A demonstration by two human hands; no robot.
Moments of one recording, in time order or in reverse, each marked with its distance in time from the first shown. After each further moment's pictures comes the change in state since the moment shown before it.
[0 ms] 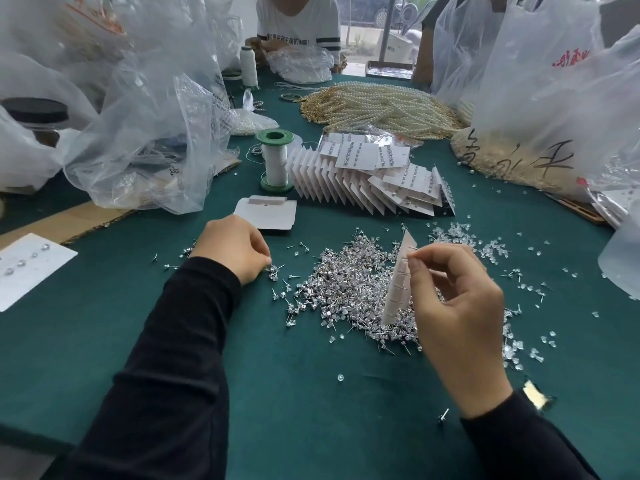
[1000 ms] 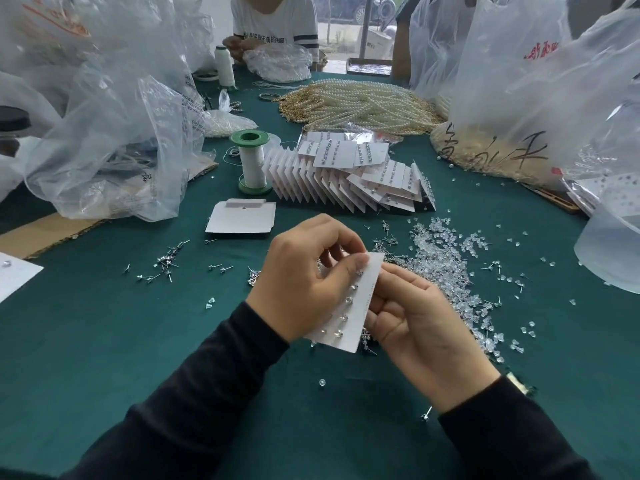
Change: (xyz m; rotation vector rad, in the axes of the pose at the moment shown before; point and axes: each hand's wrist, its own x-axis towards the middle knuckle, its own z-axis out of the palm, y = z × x) left_hand -0.049 0.071 0.025 -0.603 0.180 0.696; right_hand 0.001 -0.007 0.003 1.126 -0.313 0.850
